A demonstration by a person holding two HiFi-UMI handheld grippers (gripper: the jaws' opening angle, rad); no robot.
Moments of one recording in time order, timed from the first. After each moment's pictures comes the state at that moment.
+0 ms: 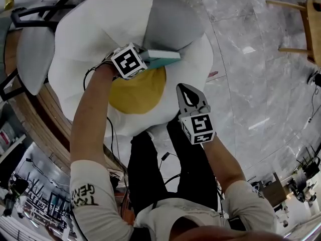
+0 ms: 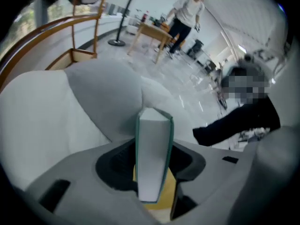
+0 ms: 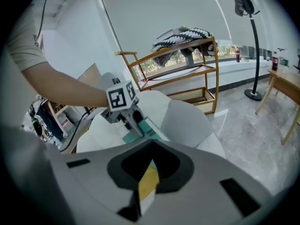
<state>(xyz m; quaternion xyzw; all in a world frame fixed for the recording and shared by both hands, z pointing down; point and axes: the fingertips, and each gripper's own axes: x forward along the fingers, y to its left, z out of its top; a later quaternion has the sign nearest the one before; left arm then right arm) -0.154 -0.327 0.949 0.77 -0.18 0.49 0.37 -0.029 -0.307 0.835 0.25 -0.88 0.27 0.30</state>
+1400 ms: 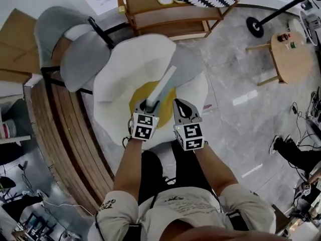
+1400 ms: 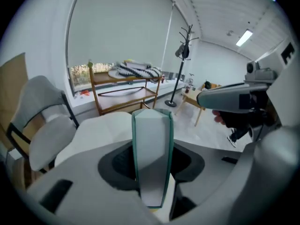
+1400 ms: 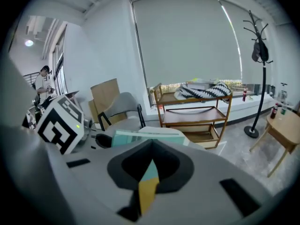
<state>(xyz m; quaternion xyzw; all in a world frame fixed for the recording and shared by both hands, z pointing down) -0.181 -0.193 0.679 0.69 -0.61 0.22 0.33 -0.110 -0.231 0.599 0.27 -0.92 0.16 0.25</state>
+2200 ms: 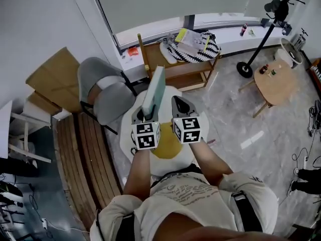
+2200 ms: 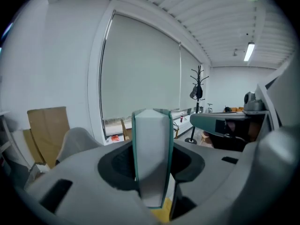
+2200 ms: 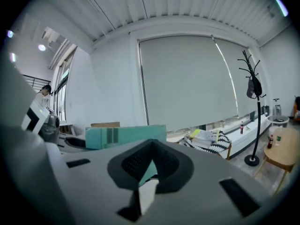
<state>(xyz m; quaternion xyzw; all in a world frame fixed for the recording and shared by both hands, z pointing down) -0.260 -0.176 0.325 0.62 -0.76 0.12 0.16 -0.173 -0.240 0.294 0.31 -0.94 0.09 0.06</state>
